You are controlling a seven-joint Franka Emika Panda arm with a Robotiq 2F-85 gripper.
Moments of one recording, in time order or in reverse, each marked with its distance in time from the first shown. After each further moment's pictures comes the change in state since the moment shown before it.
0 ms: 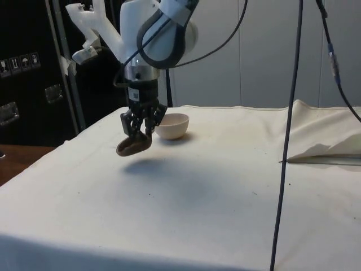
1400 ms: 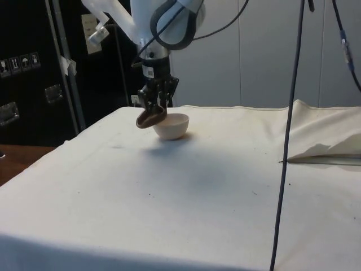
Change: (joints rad) arm -0.018 -0.074 -0.127 0.008 -0.191 -0.080 -0.008
